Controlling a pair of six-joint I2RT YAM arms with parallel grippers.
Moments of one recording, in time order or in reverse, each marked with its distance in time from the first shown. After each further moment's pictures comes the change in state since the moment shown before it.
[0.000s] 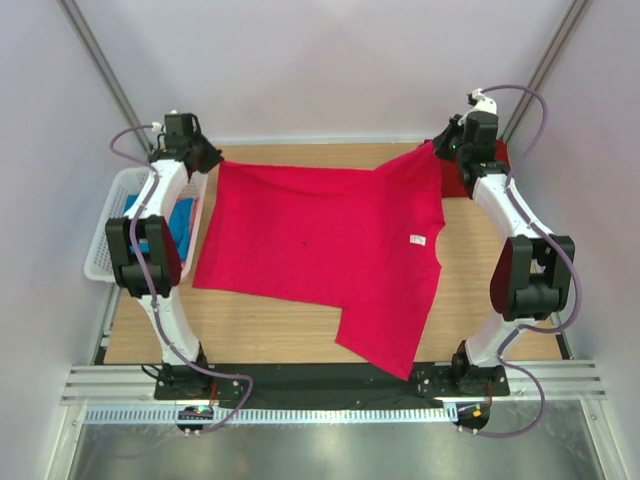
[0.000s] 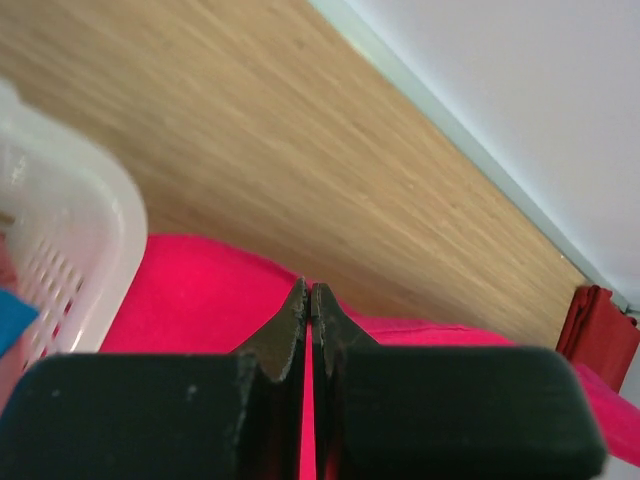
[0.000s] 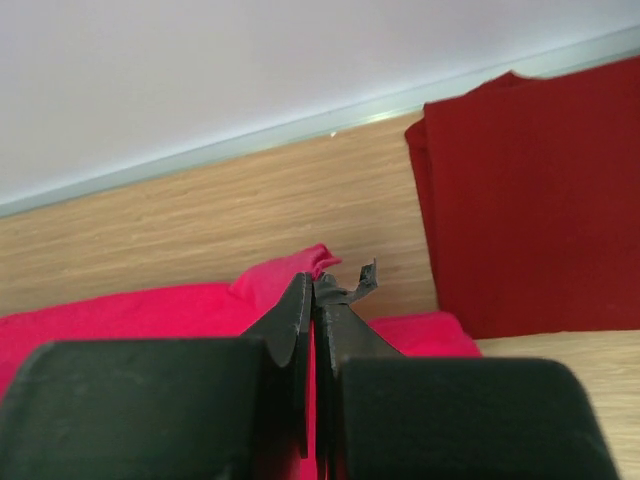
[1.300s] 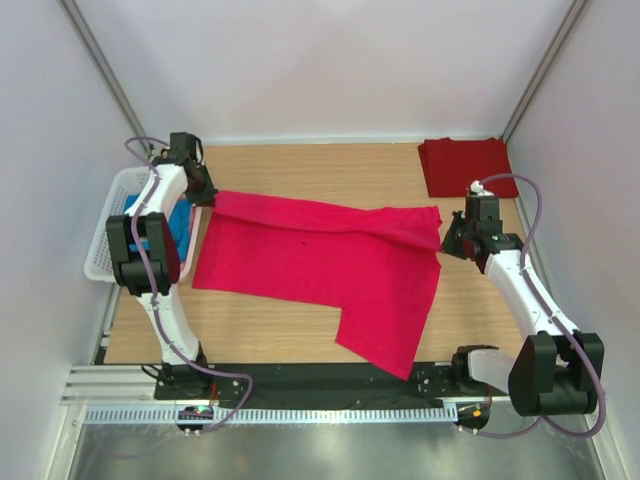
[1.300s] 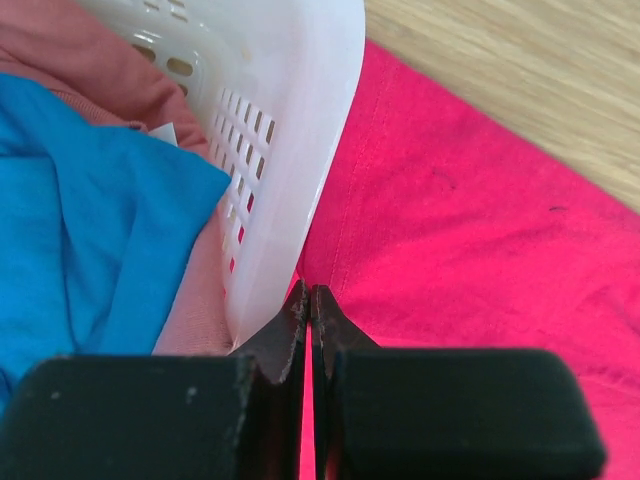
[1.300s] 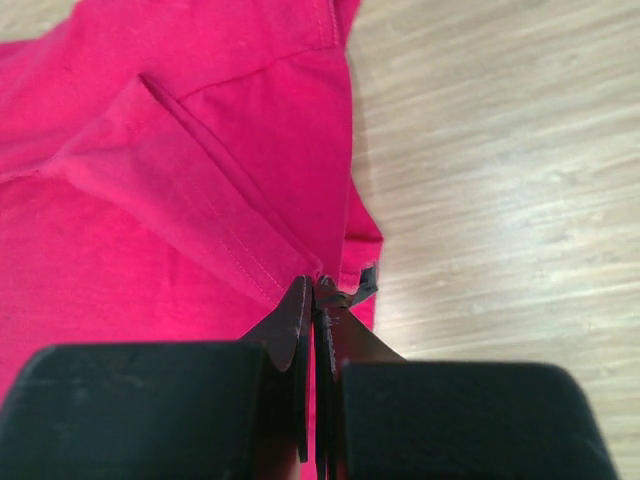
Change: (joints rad) left arm 0.026 0.042 -0.032 -0.325 -0.041 0.405; right arm 0.002 -0.526 -0.587 -0.468 0.053 0.028
